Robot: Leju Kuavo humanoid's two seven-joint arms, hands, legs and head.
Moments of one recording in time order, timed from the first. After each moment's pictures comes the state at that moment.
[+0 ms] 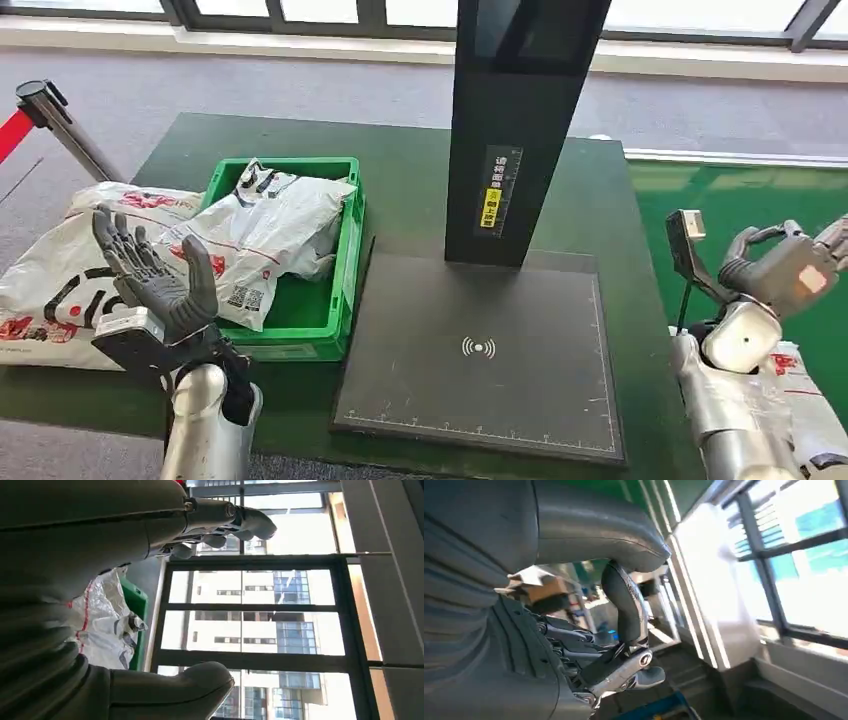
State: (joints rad) left arm -0.15 -0.29 0.13 -1.42 -0.07 0.35 -0.70; right arm -0.45 -0.21 -0.04 -0.96 1.57 -0.70 0.54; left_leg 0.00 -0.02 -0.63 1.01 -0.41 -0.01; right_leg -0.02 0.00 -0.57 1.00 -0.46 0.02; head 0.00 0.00
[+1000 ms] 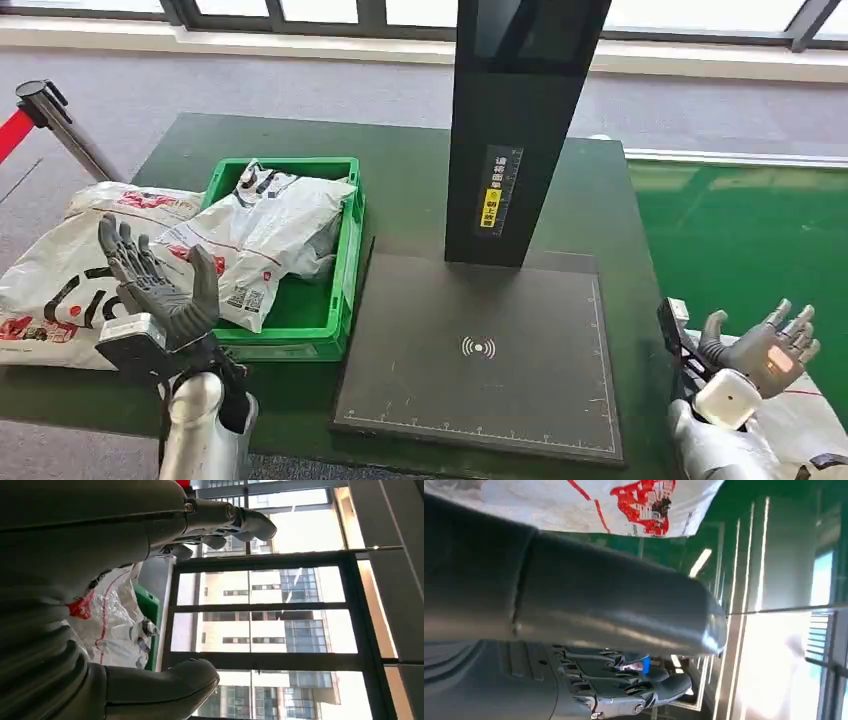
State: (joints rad) left arm -0.13 -0.29 0.16 -1.41 -0.09 0.33 -0.70; right arm -0.44 -0.23 -0.10 -0.49 1.57 -0.64 0.65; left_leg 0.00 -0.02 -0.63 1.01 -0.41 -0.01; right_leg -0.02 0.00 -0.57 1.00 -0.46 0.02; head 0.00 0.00
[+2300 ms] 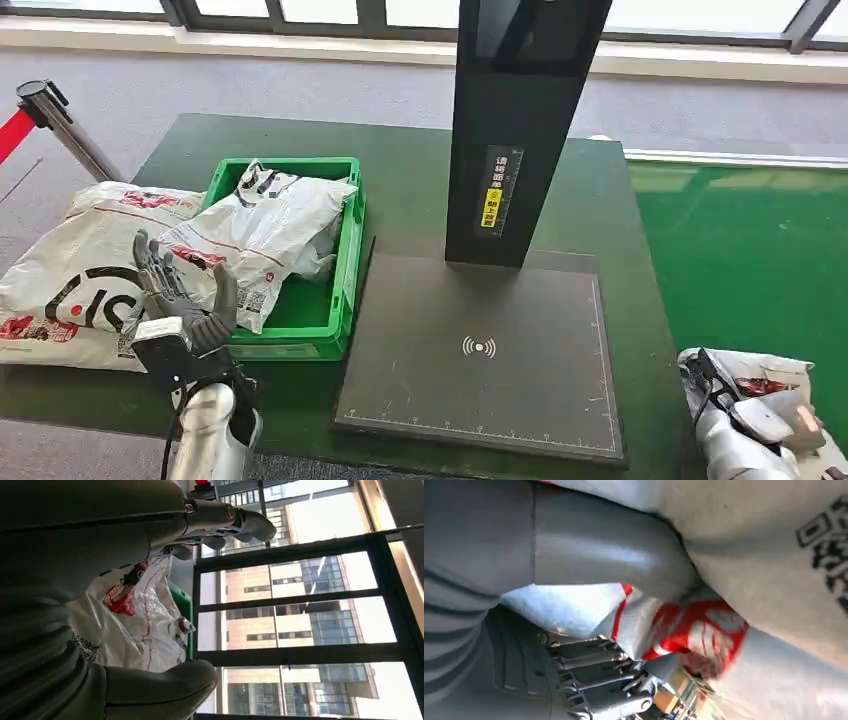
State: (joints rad) left arm -0.12 -0.29 0.18 -1.31 -0.15 0.34 -0.70; right arm -0.48 -0.25 -0.48 -0.35 1.57 -0.17 0.65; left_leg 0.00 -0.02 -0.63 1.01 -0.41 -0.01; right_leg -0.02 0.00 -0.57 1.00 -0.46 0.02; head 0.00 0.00
